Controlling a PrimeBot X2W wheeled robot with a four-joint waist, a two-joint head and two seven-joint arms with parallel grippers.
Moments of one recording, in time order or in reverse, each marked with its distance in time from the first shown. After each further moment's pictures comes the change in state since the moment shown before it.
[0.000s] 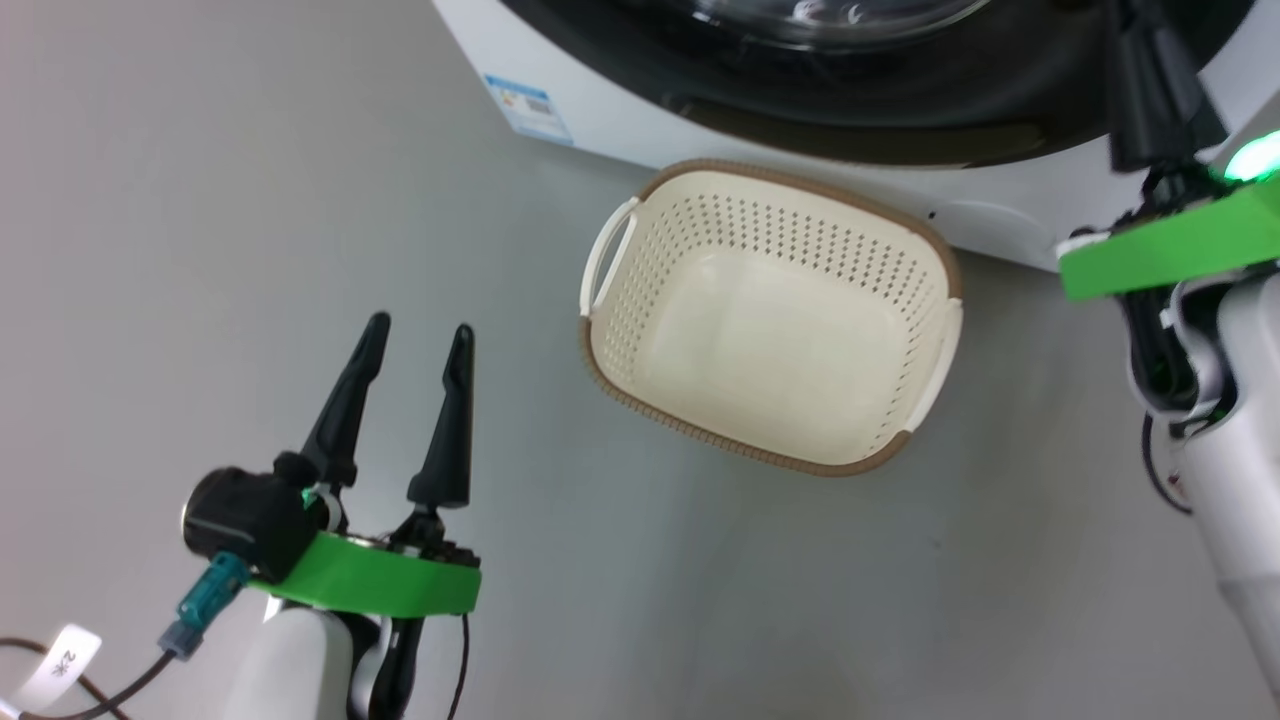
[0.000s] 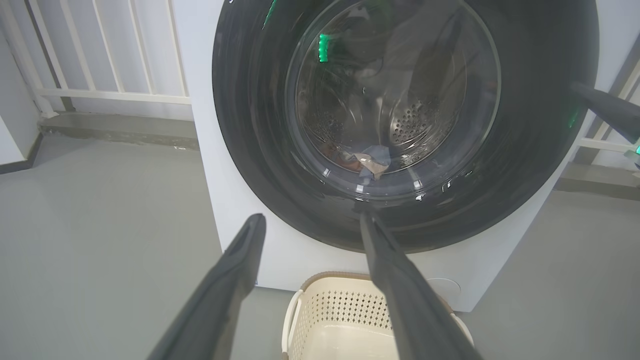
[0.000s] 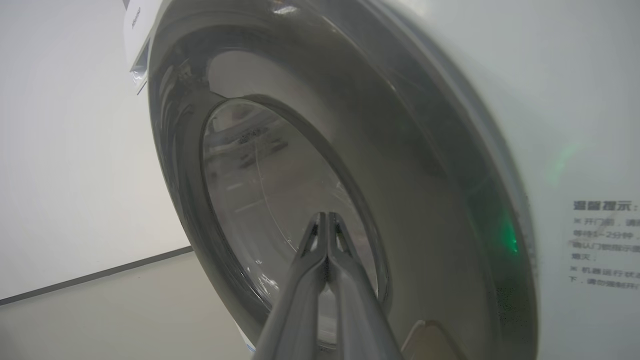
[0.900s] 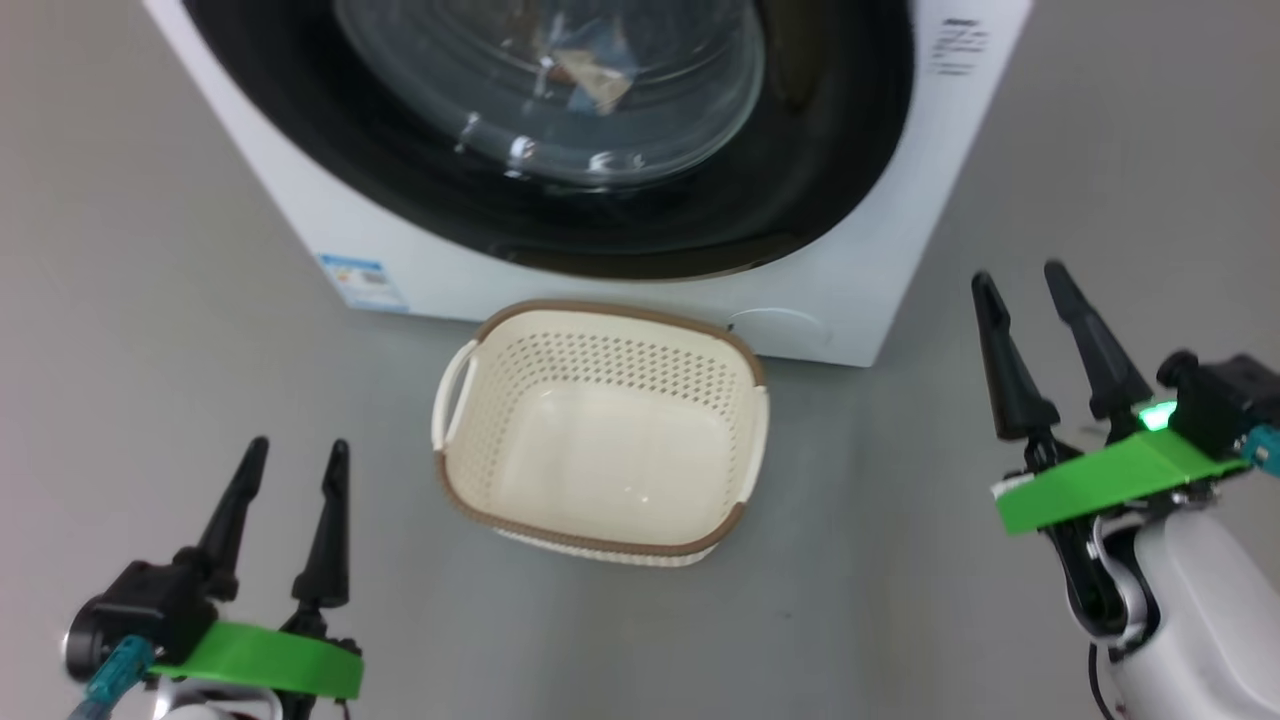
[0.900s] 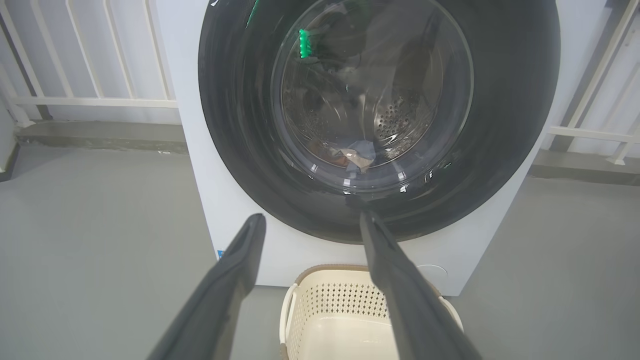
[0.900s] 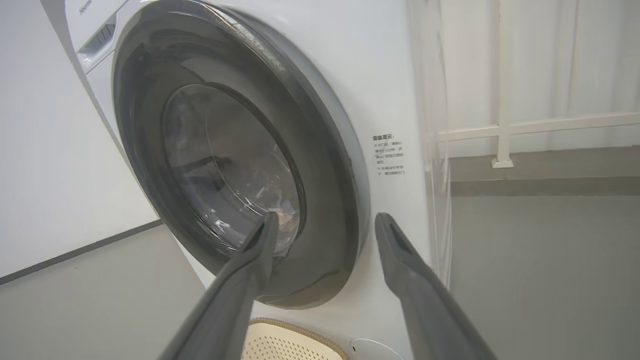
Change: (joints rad) left arm 0.130 0.099 0.133 0.096 0.034 0.000 0.000; right arm 0.363 0.077 -0.021 -0.038 0.007 0.000 0.000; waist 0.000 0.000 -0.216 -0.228
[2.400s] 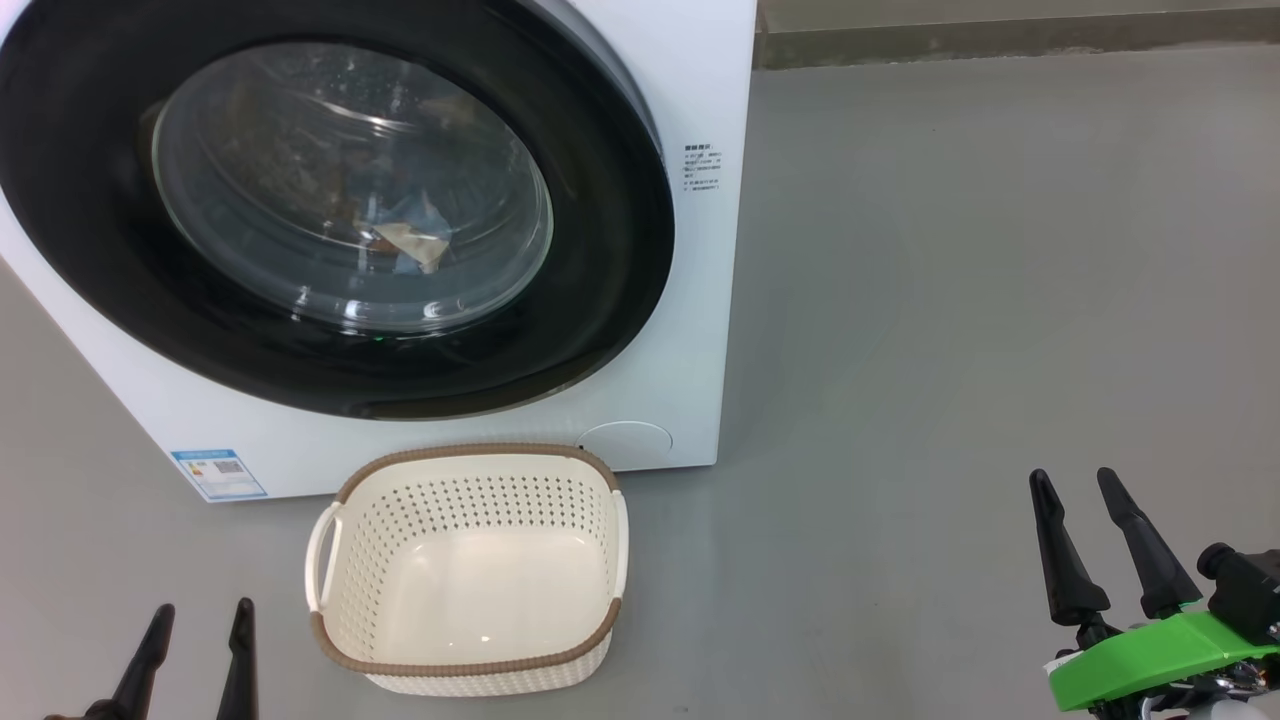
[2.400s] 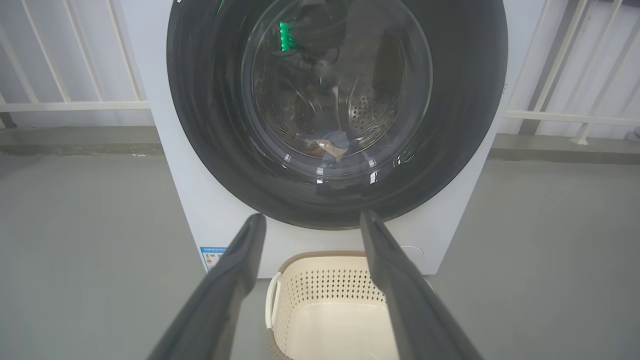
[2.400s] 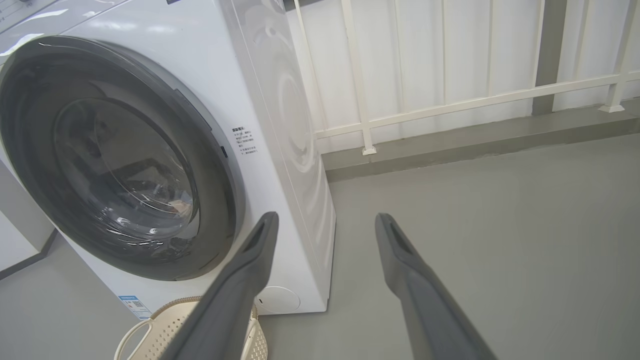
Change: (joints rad) left arm 0.232 0.066 0.123 0.016 -0.011 0.000 0.000; right arm 0.343 0.010 -0.117 -0.039 -0.009 0.000 0.000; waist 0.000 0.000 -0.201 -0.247
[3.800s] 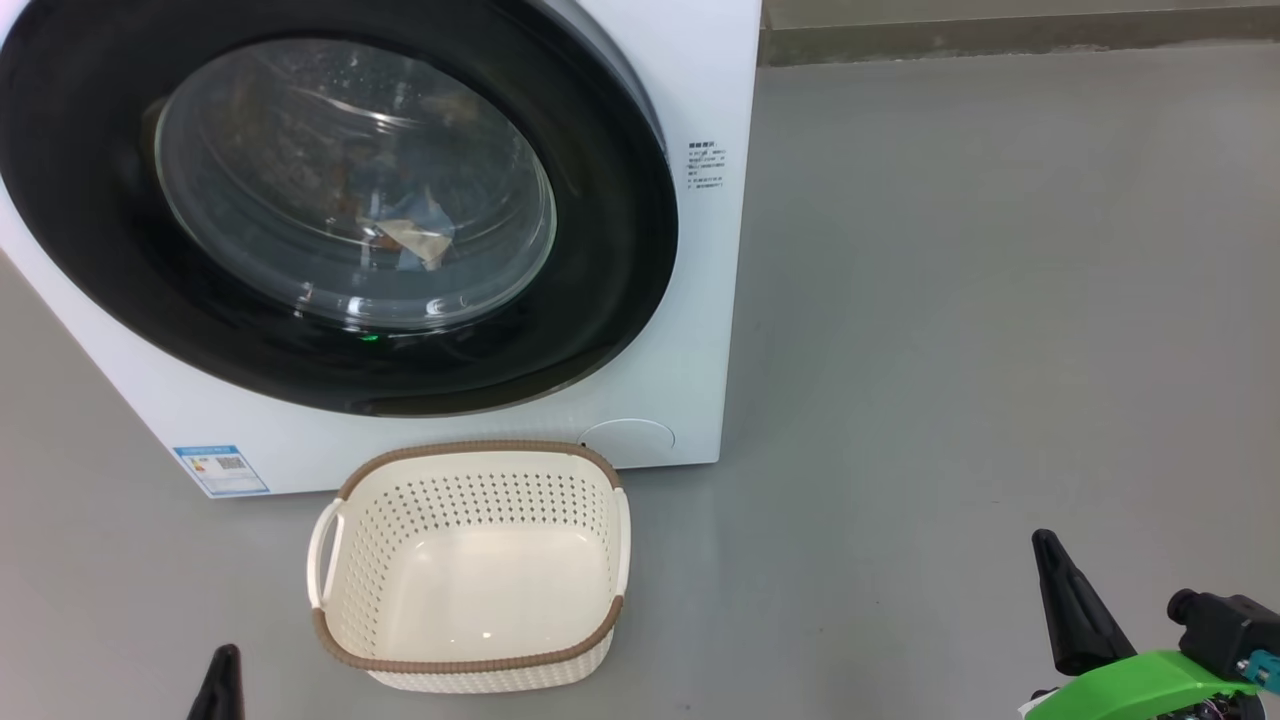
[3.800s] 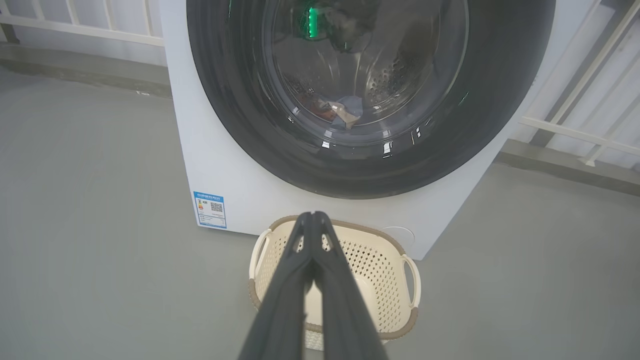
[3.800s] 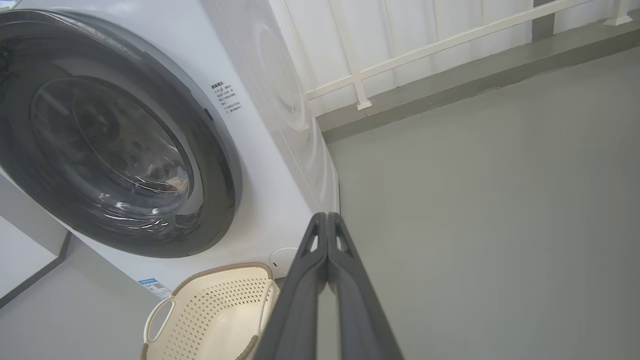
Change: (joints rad) left arm 0.019 -0.064 0.008 0.061 -0.089 0.000 0.033; right arm 0.038 0.058 0.008 0.072 0.075 0.000 0.028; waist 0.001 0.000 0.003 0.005
